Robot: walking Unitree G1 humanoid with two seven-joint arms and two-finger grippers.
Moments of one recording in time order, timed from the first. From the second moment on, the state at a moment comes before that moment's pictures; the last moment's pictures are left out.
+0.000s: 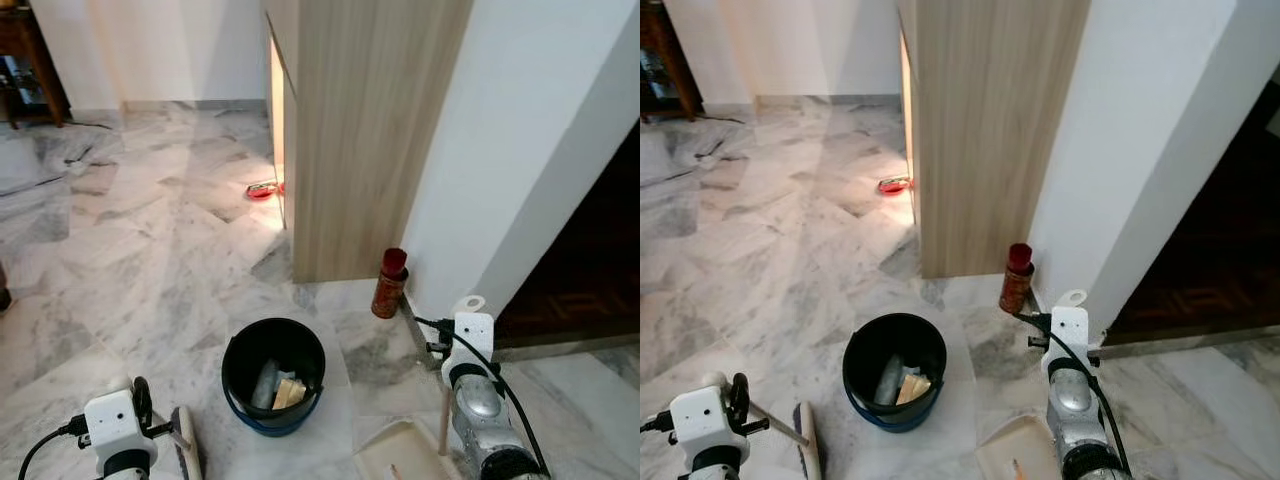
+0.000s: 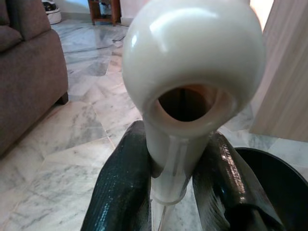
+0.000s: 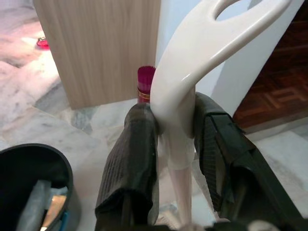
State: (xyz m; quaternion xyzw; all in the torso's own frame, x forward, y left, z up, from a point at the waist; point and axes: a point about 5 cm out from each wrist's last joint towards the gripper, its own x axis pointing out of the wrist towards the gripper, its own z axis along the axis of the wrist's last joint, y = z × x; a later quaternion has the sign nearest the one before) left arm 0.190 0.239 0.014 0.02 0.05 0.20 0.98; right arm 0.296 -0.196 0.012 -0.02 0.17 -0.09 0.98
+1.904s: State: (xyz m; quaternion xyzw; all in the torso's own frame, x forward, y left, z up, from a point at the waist) left arm 0.206 0.221 0.013 0.02 0.03 0.19 0.98; right arm 0.320 -0.214 0.046 -0.14 0.09 -0.11 0.98
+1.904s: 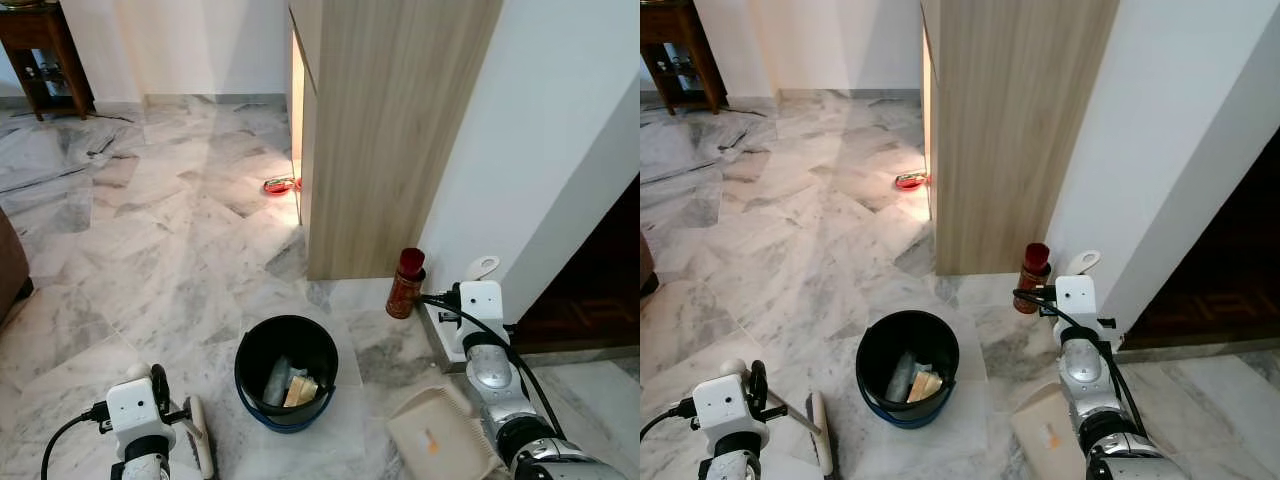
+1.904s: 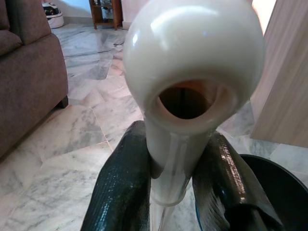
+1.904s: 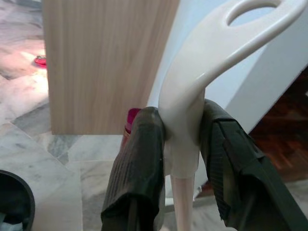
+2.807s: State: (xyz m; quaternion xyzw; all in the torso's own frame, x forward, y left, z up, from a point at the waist) left arm 0.206 0.221 0.013 0.02 0.03 0.19 0.98; right arm 0.313 -0.203 0.033 -0.08 0.12 -0.10 0.98
